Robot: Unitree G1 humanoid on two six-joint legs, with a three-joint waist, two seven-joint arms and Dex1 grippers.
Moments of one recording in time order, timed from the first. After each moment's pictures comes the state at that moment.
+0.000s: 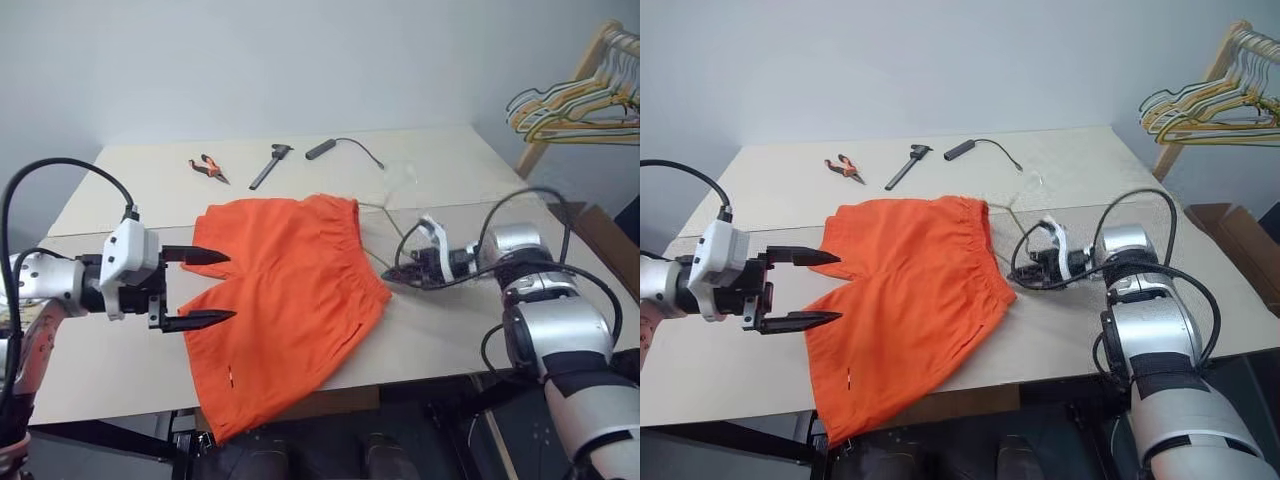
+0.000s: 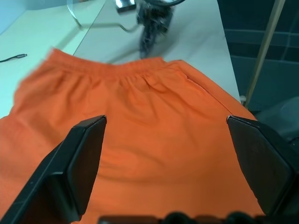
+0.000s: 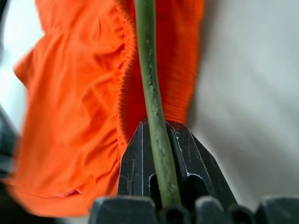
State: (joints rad) left arm -0.24 0.98 0.24 -0.23 -0.57 0.35 -1.32; right arm -1.11 -0.51 0.17 0.89 0.16 0.89 1.22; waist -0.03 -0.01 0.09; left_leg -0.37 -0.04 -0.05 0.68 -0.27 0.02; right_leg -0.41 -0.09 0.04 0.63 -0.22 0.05
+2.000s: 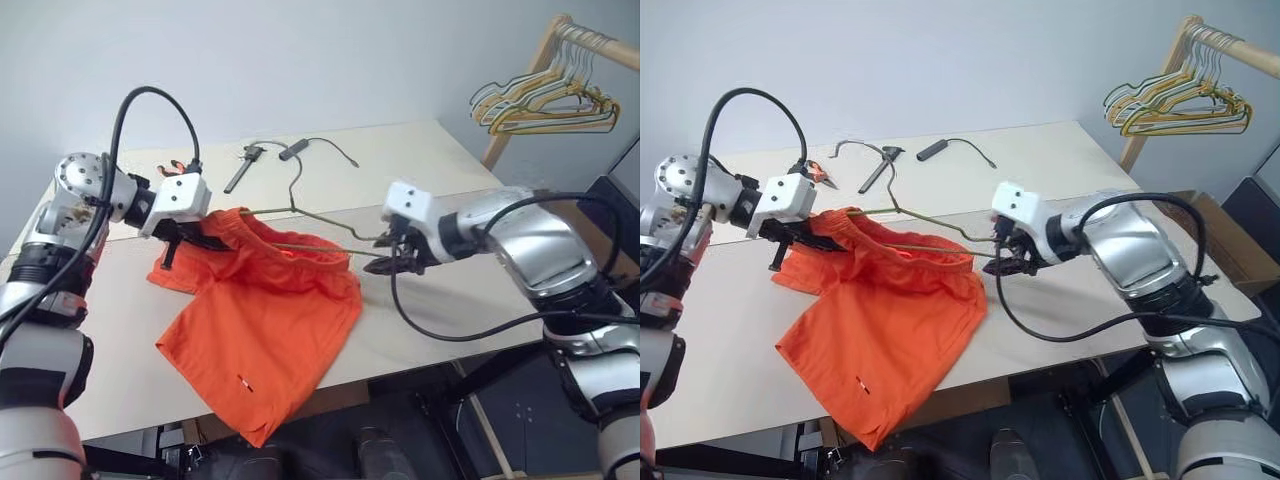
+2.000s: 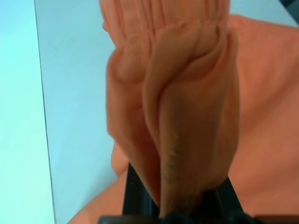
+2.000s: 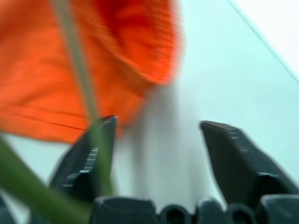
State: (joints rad) left arm -0.99 0.93 -0.37 0.64 -0.28 -0.12 -1.61; right arm -0.87 -0.79 0.33 -0.07 0.21 0.94 1.03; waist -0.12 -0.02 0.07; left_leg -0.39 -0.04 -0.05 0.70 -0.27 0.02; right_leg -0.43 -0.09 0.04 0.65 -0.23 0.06
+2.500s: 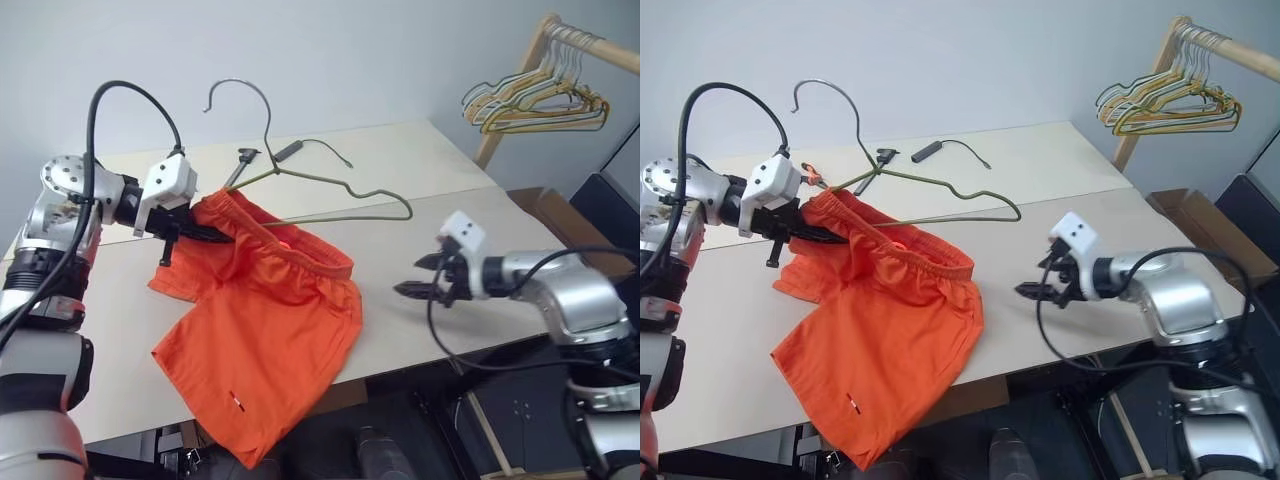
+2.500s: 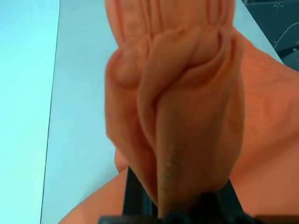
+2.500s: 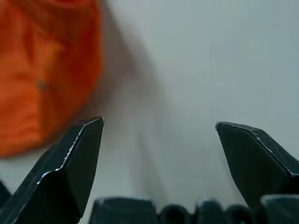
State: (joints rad) left arm -0.98 0.90 -0.26 0.63 -0.29 0.02 -1.61; right arm -0.52 -0.61 0.08 -0.17 0.38 0.93 0.91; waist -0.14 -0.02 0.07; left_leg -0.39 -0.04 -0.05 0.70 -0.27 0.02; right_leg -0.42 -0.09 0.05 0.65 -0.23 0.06
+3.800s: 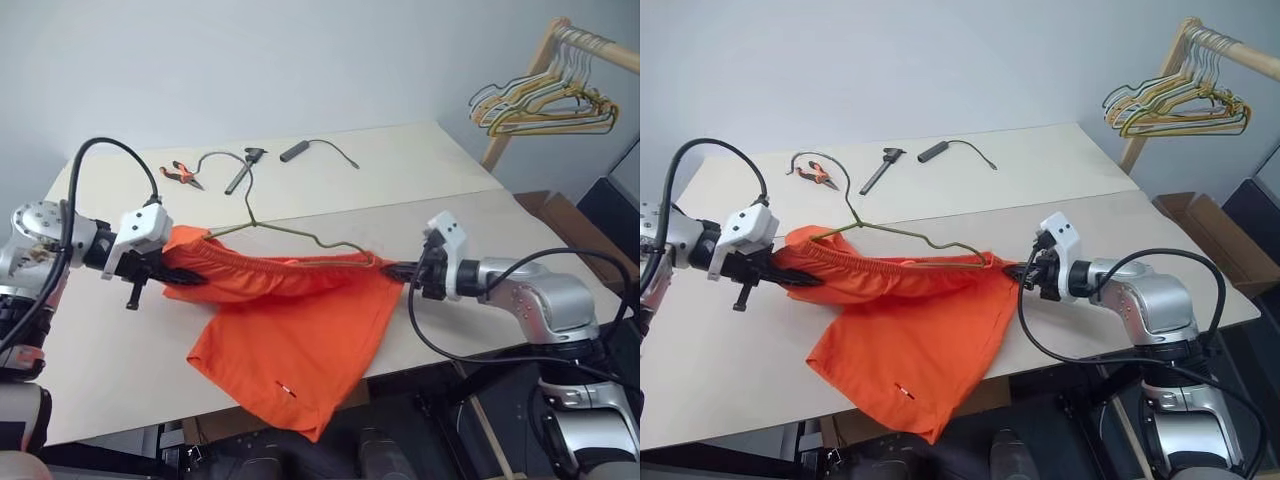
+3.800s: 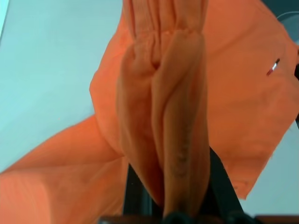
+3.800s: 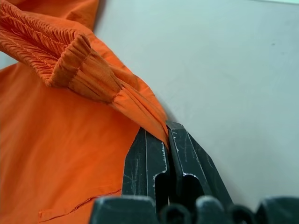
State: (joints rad) left arm -0.70 1.06 -0.21 0.45 -0.31 0.07 -1.61; right arm -0.54 -0.61 0.03 -0.06 0.48 0.96 0.79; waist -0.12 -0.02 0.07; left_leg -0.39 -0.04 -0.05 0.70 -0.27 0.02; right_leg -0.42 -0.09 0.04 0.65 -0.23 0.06
